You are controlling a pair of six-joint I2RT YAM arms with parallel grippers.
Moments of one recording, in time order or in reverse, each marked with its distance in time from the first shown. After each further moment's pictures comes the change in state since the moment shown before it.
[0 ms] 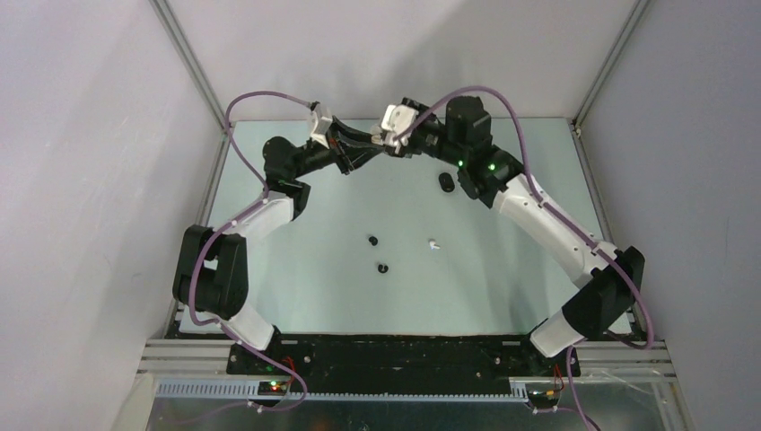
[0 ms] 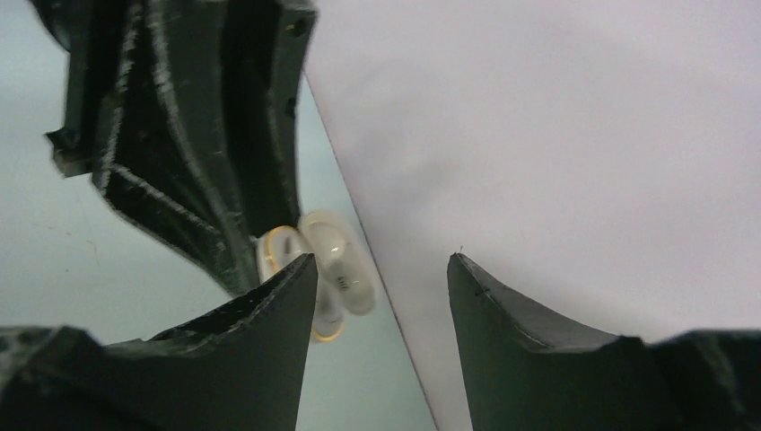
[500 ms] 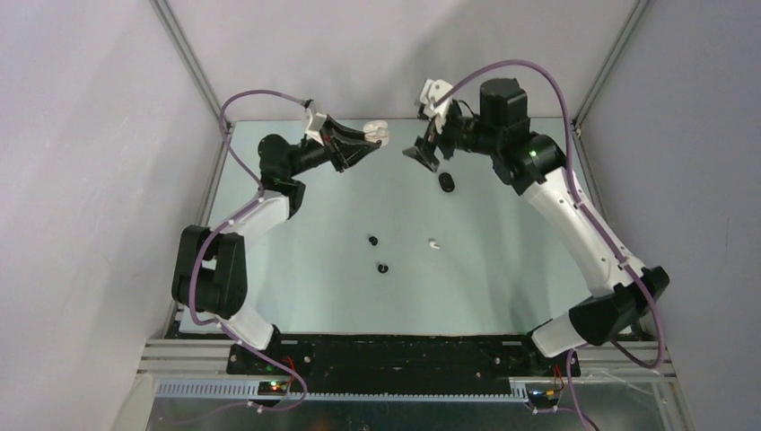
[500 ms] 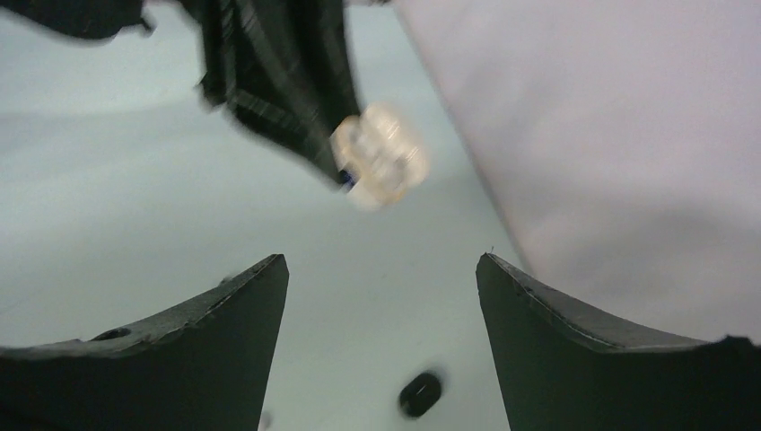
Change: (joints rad) left arm 0.036 0.000 0.000 -0.027 -0.003 -0.004; right arm -0.134 -0.003 0.250 -0.425 -0.196 0.282
